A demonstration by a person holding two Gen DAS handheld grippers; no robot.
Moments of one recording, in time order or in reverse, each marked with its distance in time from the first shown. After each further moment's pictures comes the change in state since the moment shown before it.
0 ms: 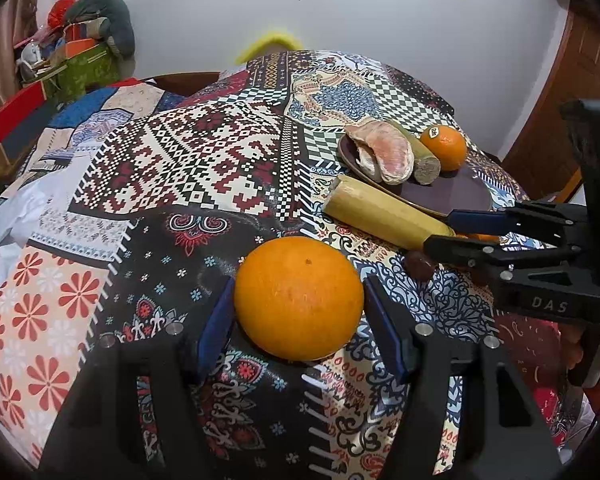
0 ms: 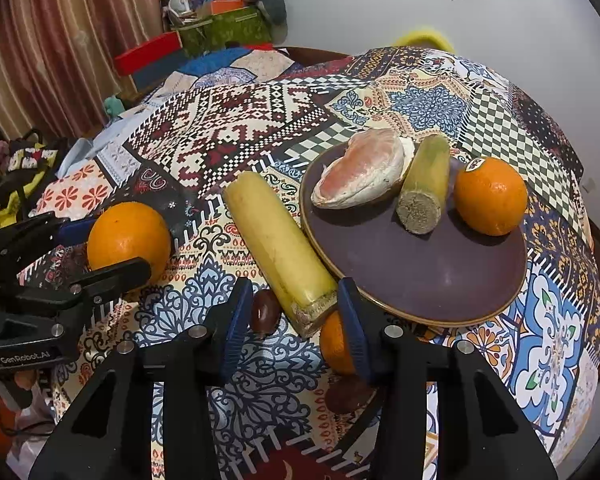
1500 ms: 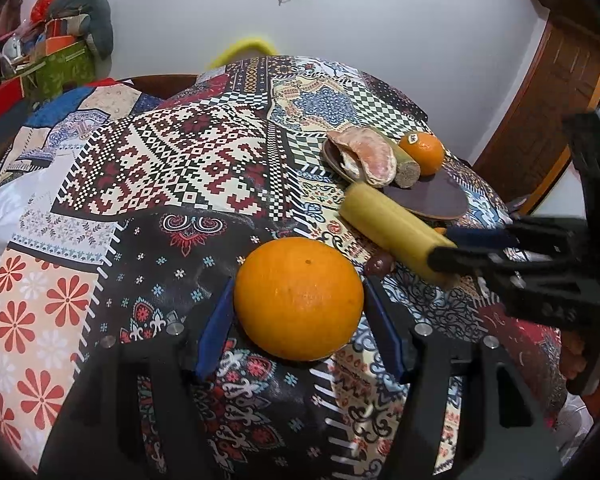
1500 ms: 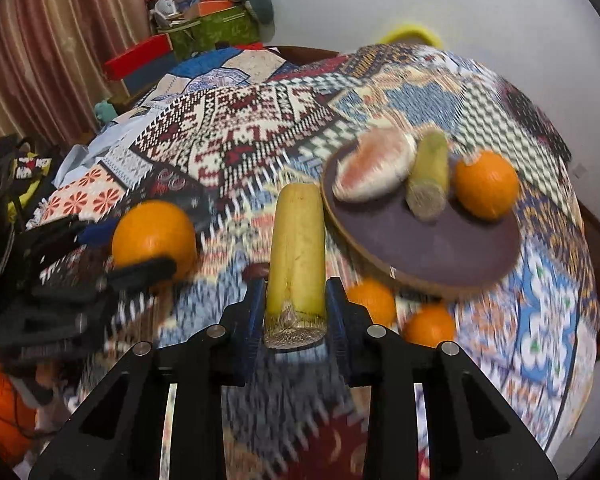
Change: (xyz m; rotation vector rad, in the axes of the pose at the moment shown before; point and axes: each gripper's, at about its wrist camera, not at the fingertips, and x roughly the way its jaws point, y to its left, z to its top) left arm -0.008 0.015 -0.004 0.009 -0.017 -0.123; right arm -0.018 0.020 -0.005 0.069 0.021 -0.020
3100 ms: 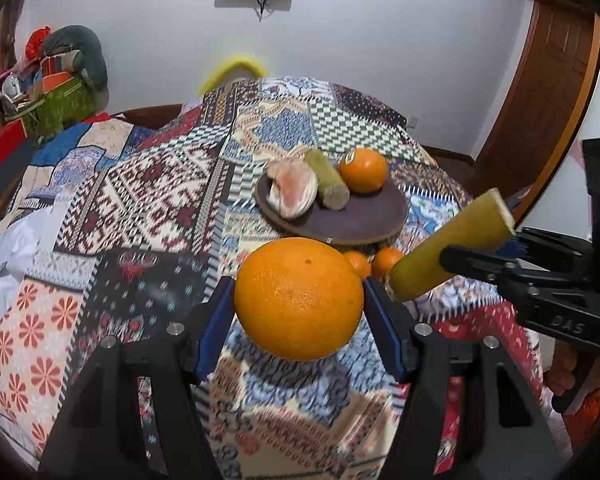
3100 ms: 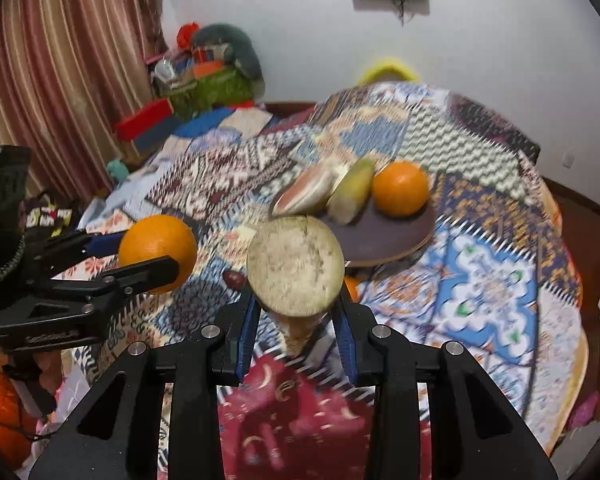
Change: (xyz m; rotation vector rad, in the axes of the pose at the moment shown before) left arm -0.028 -0.101 0.024 0.068 -0.033 0.071; right arm -0.080 -0.063 -0.037 0.084 -0.222 0.045
